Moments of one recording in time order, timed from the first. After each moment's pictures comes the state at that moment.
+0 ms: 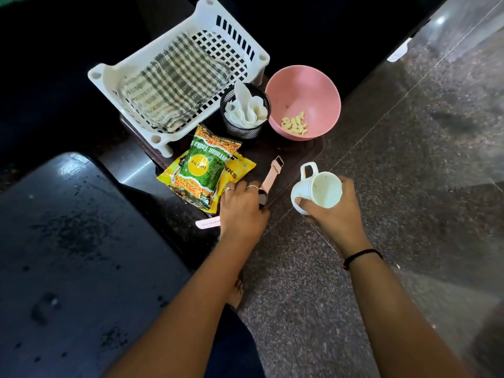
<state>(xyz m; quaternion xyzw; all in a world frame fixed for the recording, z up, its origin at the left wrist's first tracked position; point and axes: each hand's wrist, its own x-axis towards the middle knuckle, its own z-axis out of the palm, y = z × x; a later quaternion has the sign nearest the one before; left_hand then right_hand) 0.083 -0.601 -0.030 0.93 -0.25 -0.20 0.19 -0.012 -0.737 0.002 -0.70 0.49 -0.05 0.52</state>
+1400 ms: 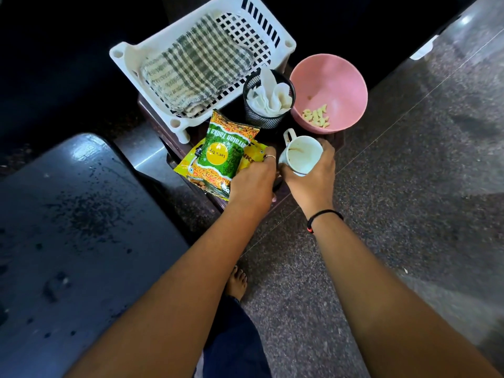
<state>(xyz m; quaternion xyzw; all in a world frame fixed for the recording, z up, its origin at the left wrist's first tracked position) 0.118 -0.604 -0.003 0.91 -0.29 -0.27 0.14 0.064 -0.701 -0.033 -0.79 0.45 -0.13 0.39</state>
